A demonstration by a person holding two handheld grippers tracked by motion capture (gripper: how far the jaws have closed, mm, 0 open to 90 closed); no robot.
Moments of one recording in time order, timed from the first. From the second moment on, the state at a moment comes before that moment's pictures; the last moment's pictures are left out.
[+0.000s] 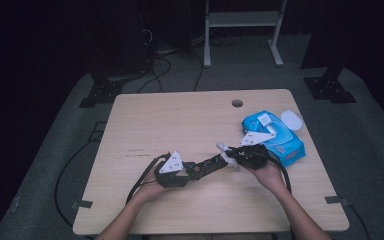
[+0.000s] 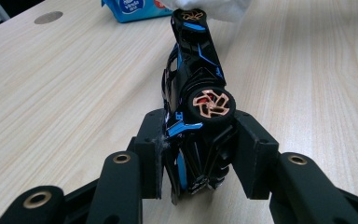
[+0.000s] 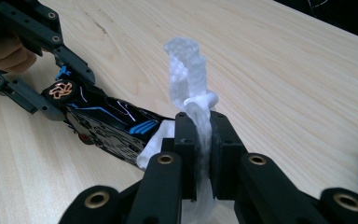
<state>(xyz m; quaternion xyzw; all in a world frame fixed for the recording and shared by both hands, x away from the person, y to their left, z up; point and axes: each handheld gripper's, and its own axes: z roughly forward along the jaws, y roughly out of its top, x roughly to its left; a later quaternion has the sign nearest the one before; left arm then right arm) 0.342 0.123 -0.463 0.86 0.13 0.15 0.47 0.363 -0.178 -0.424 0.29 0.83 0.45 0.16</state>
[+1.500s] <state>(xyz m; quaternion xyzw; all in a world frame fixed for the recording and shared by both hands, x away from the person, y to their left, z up) 0.342 0.130 -0.460 0.86 0.12 0.14 0.47 0.342 -0.094 -0.414 0.19 0.85 0.48 0.11</state>
